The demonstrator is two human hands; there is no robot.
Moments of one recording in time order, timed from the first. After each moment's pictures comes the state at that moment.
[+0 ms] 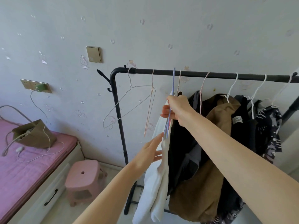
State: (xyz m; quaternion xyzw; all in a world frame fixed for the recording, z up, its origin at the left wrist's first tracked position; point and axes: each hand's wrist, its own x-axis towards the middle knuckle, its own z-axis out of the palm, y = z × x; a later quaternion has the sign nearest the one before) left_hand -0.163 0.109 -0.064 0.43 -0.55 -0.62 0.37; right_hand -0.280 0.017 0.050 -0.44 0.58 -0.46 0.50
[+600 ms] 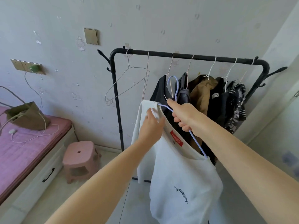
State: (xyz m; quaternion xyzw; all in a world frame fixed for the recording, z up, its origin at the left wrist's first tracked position) left_hand -0.192 0.189 -0.056 0.63 -0.59 -0.34 0.38; right_hand -0.299 0.210 0.044 -0.52 0.69 -0.29 0.41
